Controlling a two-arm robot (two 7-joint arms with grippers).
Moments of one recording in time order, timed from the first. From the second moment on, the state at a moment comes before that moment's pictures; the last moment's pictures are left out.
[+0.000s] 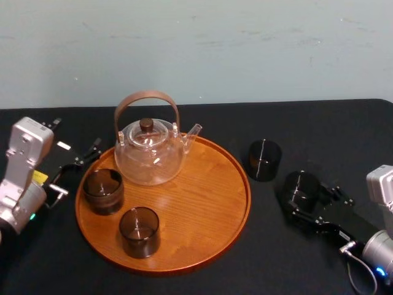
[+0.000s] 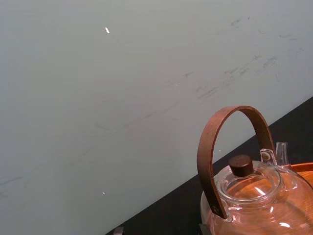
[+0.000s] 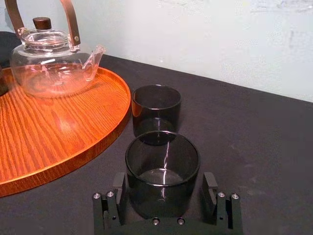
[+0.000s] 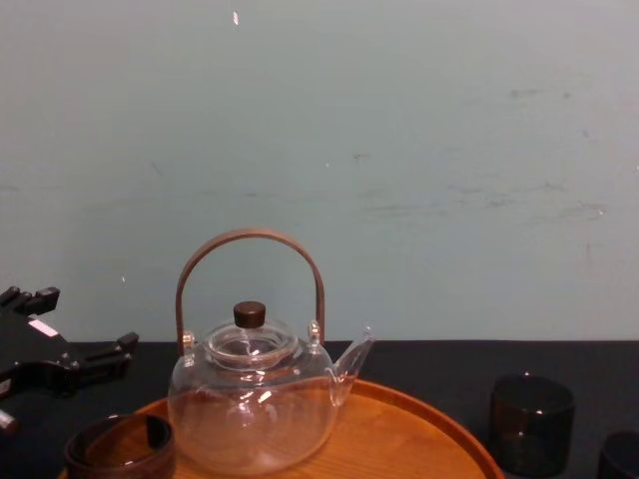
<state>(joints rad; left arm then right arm) -0.20 0.60 0.45 -1.41 -0.25 -0.12 0.03 -0.07 0.45 -0.17 -1.46 0.30 -0.04 0.38</state>
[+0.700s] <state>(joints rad) -0.20 0.60 0.45 -1.41 -0.25 -0.12 0.03 0.02 0.43 -0.21 -1.36 0.30 -0.03 0.41</state>
